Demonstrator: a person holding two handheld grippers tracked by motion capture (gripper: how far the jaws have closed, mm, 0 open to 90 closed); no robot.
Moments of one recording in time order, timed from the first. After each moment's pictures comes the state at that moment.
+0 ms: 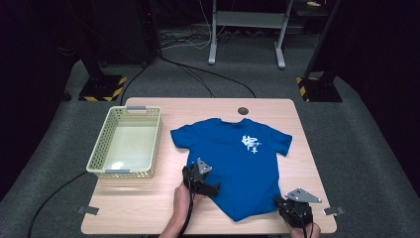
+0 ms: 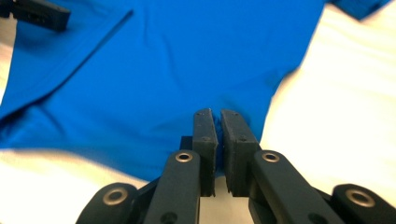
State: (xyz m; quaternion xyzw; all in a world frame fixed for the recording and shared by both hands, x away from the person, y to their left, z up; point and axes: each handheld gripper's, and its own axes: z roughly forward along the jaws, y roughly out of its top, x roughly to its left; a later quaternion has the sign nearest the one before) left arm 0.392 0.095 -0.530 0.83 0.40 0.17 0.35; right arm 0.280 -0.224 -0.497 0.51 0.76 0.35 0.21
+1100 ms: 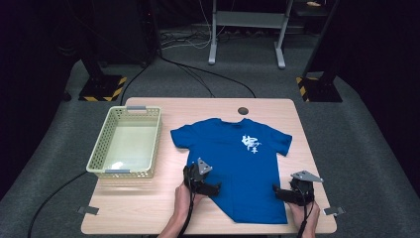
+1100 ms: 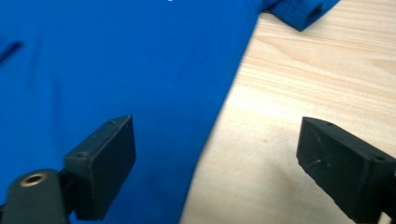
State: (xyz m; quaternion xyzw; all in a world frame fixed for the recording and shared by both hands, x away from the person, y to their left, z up) left arm 0.391 0.095 -0.528 0.83 0.40 0.17 0.36; right arm 0.346 -0.253 -0.517 0.55 0.72 0.35 0.23
